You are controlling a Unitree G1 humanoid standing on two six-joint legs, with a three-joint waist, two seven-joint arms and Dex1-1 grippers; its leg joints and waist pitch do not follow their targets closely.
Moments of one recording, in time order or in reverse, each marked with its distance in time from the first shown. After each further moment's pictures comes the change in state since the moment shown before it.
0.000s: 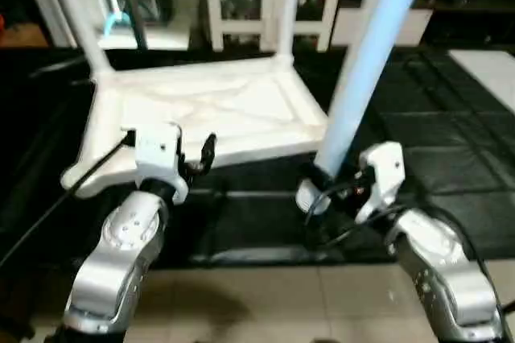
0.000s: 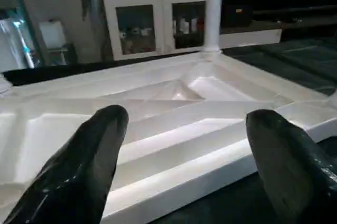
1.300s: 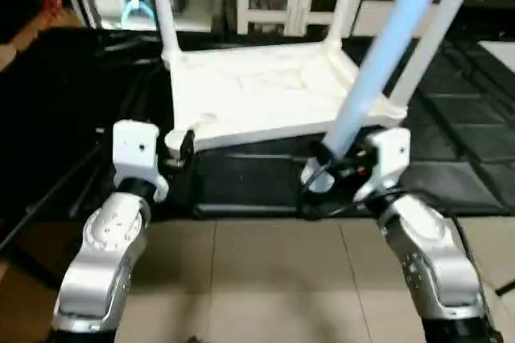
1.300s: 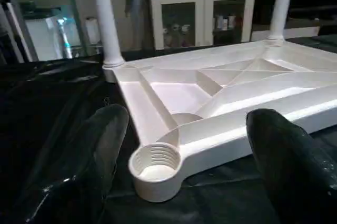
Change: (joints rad) left arm 0.021 -0.001 0.089 0.029 0.054 -0.061 -0.035; right arm -0.085 0.070 -0.032 0.102 -0.016 -0.071 -0.064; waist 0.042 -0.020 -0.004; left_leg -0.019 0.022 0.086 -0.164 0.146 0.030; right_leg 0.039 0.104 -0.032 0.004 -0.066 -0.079
